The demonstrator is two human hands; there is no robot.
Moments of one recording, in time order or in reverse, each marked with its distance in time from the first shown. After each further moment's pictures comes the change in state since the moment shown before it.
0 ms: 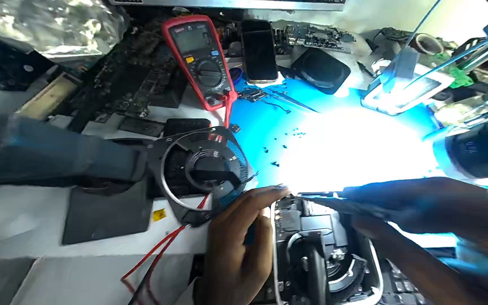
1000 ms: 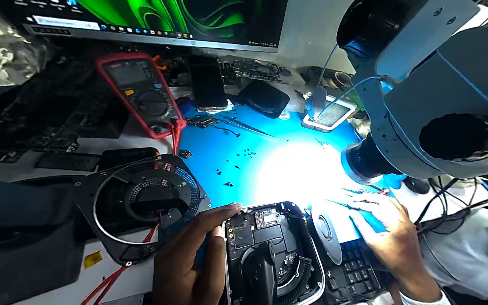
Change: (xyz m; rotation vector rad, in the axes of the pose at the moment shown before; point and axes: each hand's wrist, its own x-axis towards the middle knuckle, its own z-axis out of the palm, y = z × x) left_hand 0.000 -0.004 0.004 0.030 0.002 0.026; right_hand -0.152 0.113 -0.019 -0.460 0.132 0.433
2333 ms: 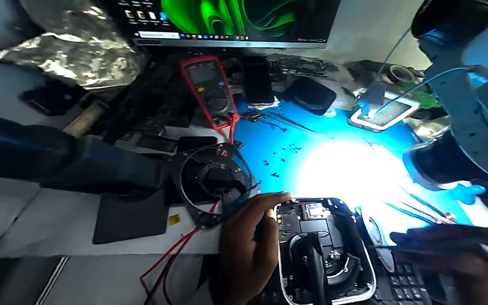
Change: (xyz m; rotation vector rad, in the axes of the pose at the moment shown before) left_hand -0.001 0.004 0.002 -0.064 0.030 -0.034; right_hand 0.023 -0.136 -0.043 0.883 0.059 0.003
